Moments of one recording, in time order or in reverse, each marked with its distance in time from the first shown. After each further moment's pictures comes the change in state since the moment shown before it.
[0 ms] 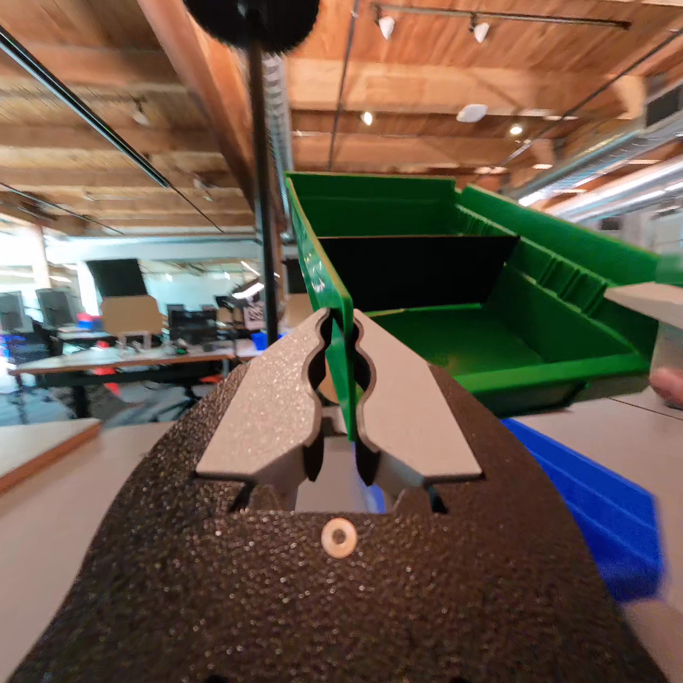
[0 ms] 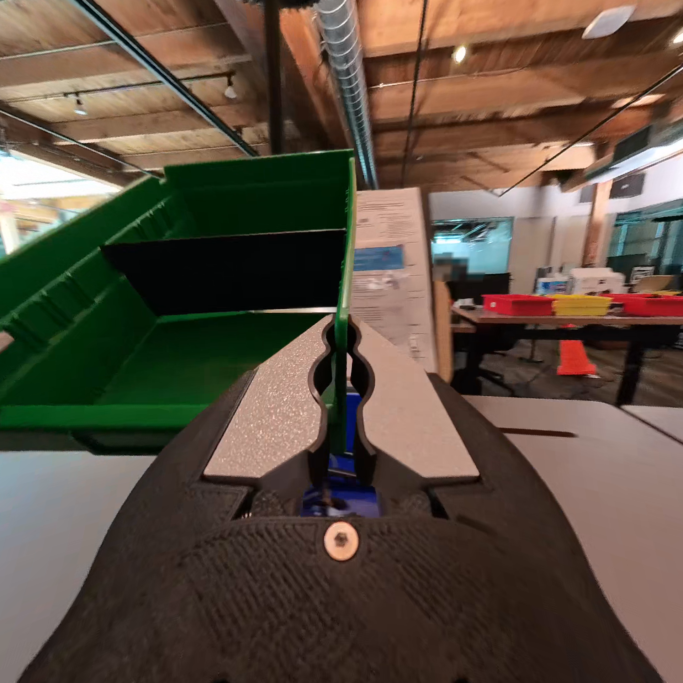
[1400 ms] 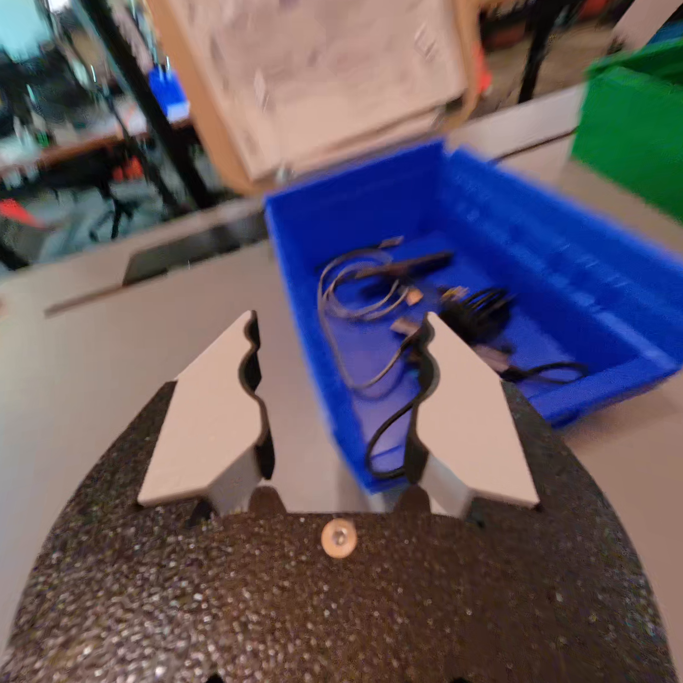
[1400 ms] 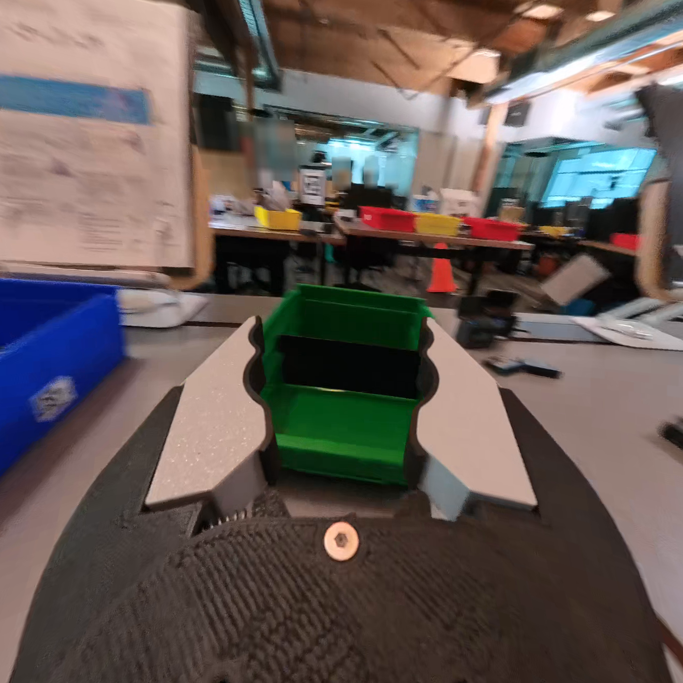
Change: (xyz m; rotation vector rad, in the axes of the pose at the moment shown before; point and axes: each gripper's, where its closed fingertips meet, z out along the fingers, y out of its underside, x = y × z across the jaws) left arm 0.055 0.165 0.017 -0.779 0.173 0.129; right arm 0.301 0.059 -0.057 -0.281 0.236 -0.169
